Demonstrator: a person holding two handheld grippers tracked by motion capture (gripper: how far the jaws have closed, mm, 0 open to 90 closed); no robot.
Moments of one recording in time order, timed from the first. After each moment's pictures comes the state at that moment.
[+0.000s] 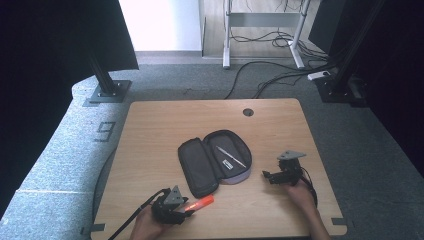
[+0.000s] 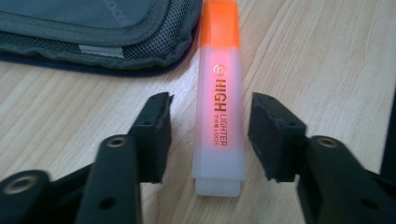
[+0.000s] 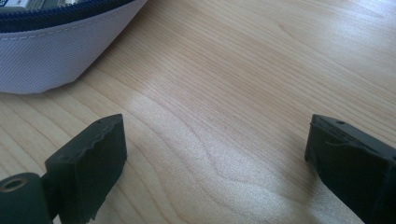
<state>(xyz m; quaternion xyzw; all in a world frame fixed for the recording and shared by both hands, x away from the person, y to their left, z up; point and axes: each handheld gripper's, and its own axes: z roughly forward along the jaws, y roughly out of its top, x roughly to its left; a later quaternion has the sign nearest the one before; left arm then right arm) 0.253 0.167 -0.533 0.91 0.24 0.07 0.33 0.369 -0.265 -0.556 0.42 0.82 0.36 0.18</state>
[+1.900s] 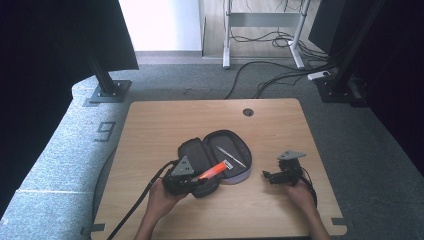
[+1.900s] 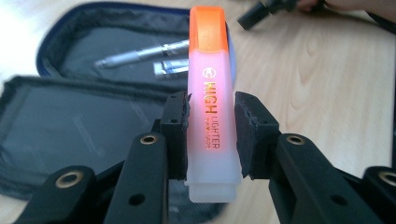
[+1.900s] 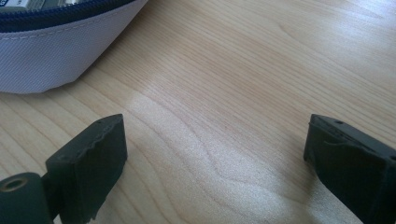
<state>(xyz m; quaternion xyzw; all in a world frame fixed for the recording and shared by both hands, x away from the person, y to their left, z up) 0.307 0.130 -0.461 0.88 0.23 0.10 0.41 0.369 -0.265 -0.556 0.42 0.82 0.36 0.18</state>
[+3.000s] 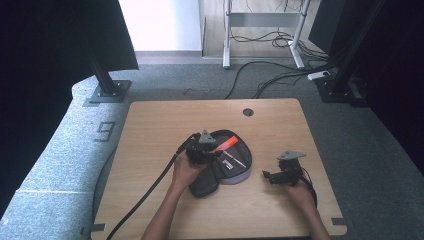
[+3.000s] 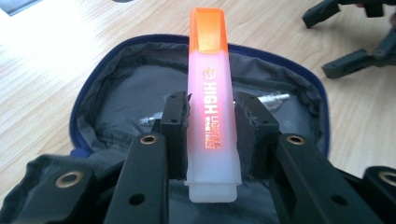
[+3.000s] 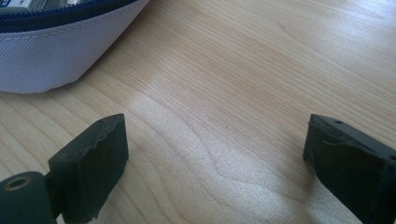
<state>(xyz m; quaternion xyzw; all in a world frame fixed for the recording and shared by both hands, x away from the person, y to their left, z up) 0.399 0.071 -0.471 0.87 0.29 0.13 0.38 0.368 -0.265 -0.556 0.42 0.82 0.36 0.18</state>
